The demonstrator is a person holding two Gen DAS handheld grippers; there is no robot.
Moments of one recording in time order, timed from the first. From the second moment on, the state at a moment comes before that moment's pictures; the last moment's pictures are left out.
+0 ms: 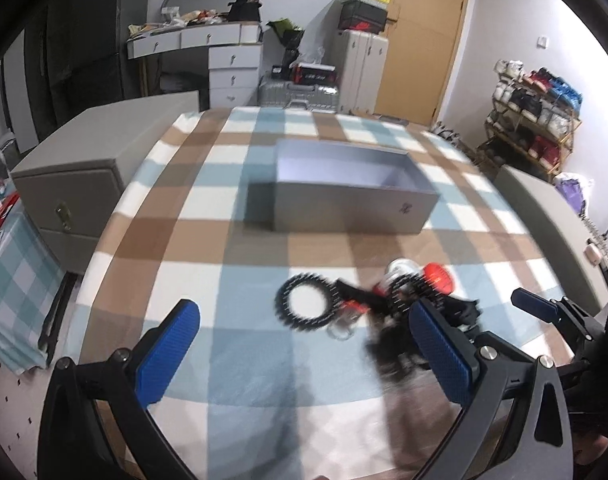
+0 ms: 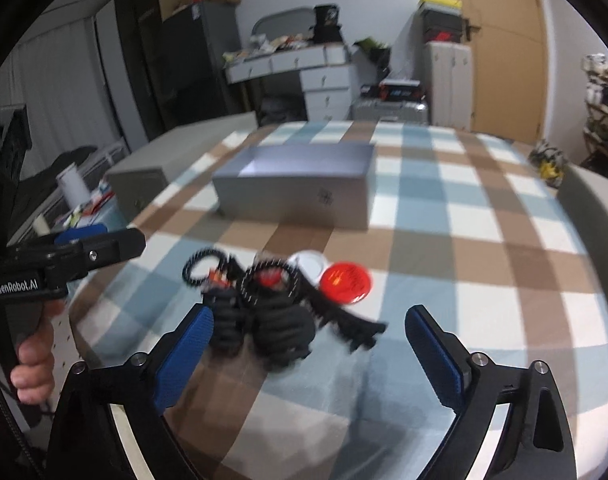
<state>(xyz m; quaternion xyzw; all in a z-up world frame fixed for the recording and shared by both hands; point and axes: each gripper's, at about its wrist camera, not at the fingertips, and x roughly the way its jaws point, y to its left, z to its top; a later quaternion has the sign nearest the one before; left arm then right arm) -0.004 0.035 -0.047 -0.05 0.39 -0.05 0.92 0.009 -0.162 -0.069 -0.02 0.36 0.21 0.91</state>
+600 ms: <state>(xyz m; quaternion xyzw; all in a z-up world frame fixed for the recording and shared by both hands) -0.004 0.049 -0.084 -0.11 0.47 -0.12 0.87 0.025 -0.165 -0.095 0.08 0.40 0.29 0.86</state>
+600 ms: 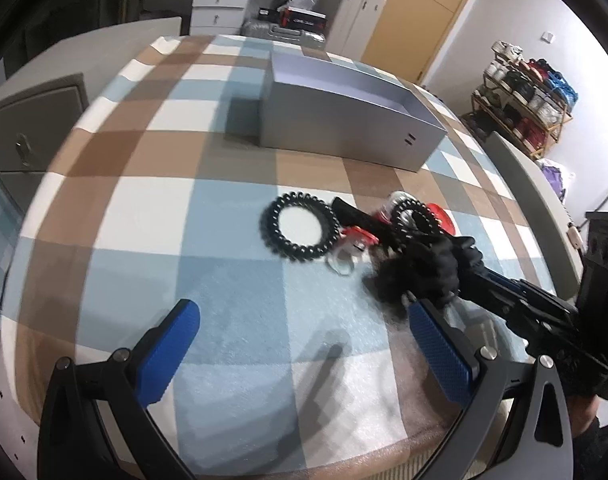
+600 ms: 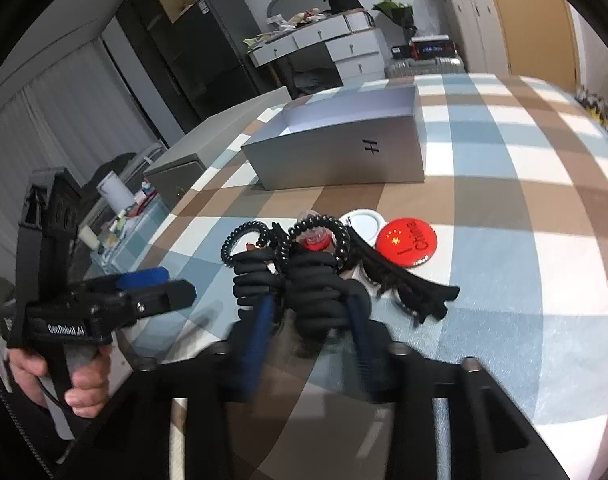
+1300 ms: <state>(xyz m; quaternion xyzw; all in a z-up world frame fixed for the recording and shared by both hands) 0.026 0.007 -0.073 -0.12 0.49 -0.15 0.85 -0.008 -0.220 -0.061 0.13 0.30 0.27 0.90</state>
